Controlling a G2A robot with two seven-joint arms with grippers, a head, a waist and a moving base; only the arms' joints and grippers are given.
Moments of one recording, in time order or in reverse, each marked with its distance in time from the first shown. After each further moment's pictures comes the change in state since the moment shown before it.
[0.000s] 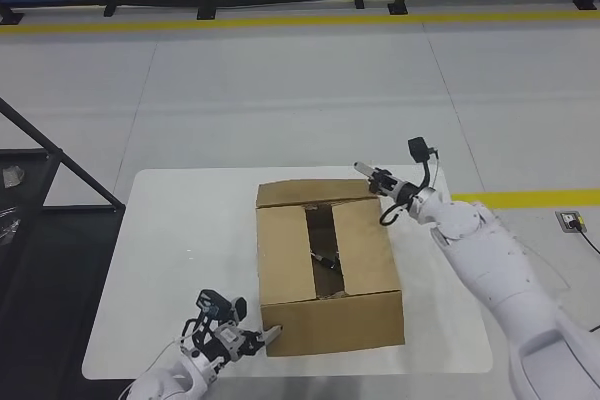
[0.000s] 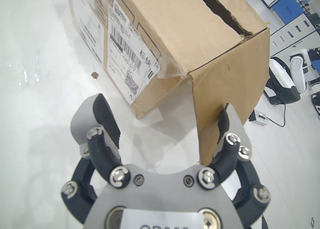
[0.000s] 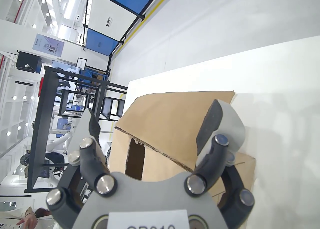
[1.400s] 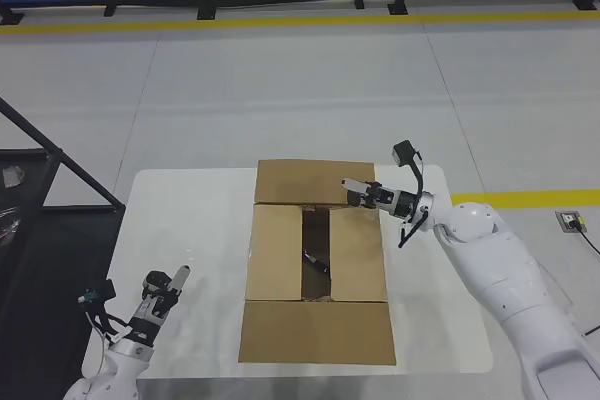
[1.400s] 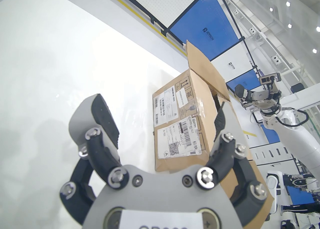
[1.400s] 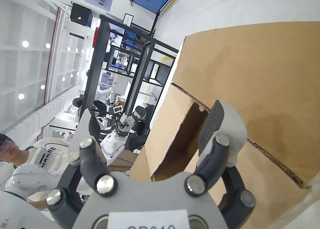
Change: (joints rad) left arm 0.070 0.001 -0.290 -0.024 -0.512 0.115 0.162; right arm -0.116 0.070 0.179 -0.277 0.137 -0.098 0.405
